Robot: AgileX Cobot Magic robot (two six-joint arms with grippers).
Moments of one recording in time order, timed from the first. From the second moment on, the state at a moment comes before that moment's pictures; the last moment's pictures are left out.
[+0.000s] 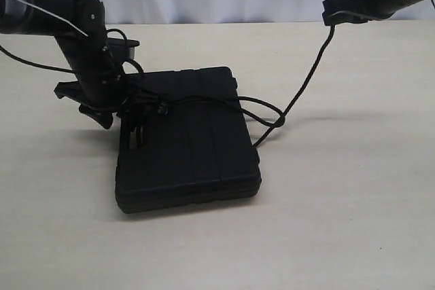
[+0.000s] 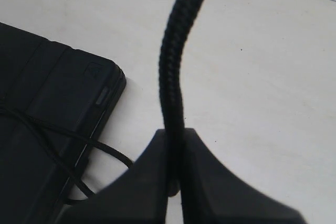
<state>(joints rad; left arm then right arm) -0.20 2.08 -1.38 -0.08 0.88 -0.13 -0.01 1.75 -1.41 0.61 0.76 -0.77</state>
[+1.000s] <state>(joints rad) -0.02 1.99 -1.39 -0.11 0.84 -0.16 -0.19 1.69 -1.25 0.48 0.62 -0.59</state>
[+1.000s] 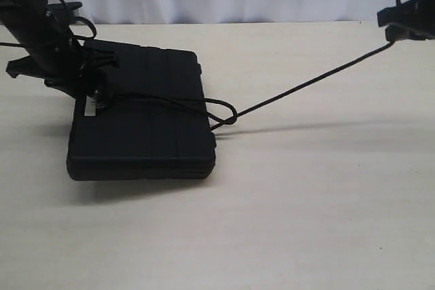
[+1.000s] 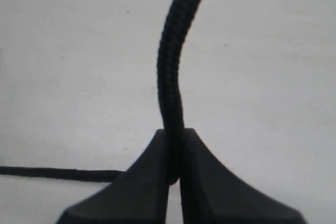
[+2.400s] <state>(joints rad) 0.02 1.99 -1.38 -0.50 0.76 0.13 -0.30 1.84 -0.83 0.48 -0.17 -0.40</state>
